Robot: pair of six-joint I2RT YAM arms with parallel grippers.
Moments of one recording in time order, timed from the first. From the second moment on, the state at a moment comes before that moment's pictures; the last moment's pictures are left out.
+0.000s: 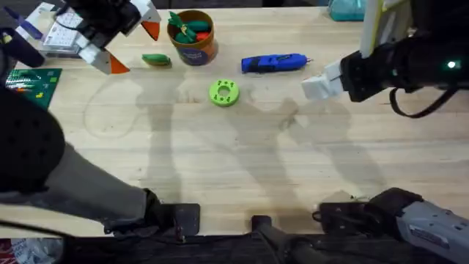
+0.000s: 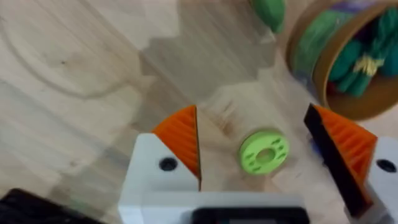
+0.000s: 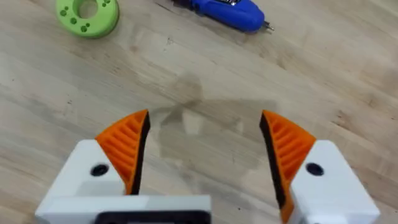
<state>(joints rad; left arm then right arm) 0.14 1.76 1.67 -1.24 0.07 -0.78 0.42 1.09 1.12 -0.99 0.07 -0.03</state>
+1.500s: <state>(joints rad) 0.21 2.13 1.66 -0.85 0.16 -1.16 0.42 1.13 1.12 -0.99 0.07 -0.03</state>
